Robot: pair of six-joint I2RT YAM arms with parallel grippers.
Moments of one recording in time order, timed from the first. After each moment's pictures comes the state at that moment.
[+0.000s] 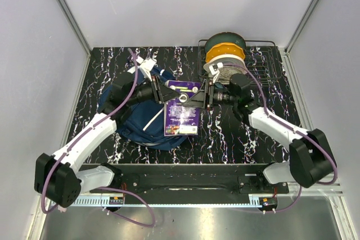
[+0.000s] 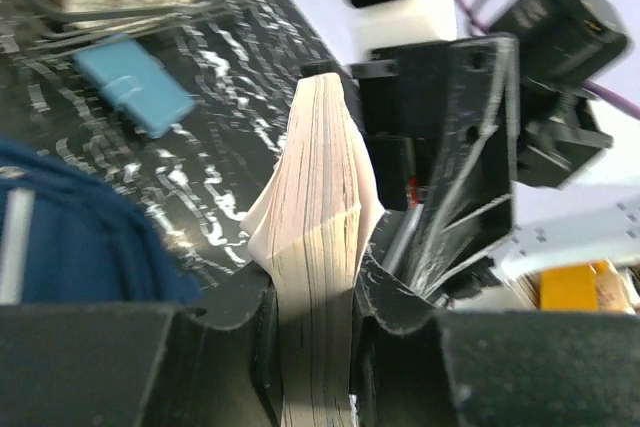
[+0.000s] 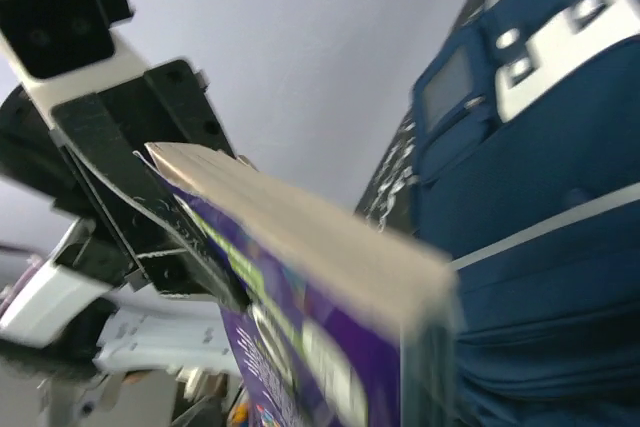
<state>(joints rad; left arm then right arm) -0.45 1.18 0.89 0.14 0.68 -0.63 0.49 1.39 0.83 0.44 -0.95 0.96</state>
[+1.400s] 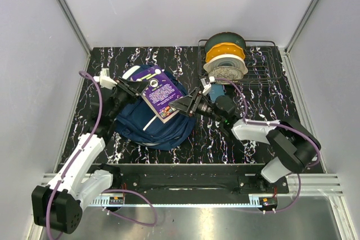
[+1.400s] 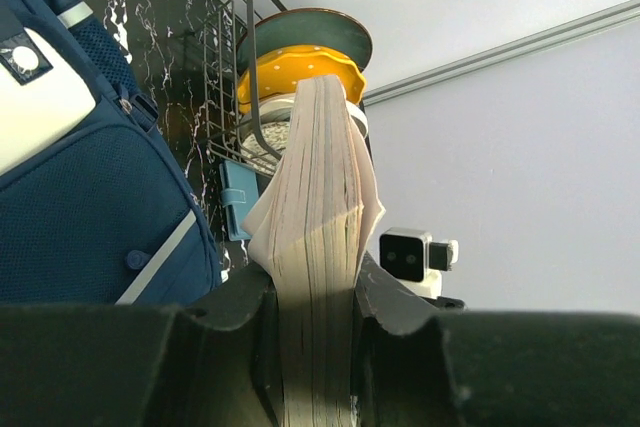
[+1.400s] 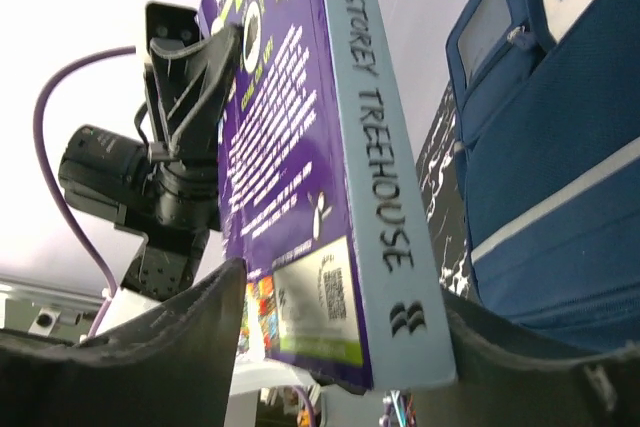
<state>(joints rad) -0.23 0.90 0.65 0.17 0.22 -1.08 0.73 1.53 0.64 0.99 -0.40 1.29</state>
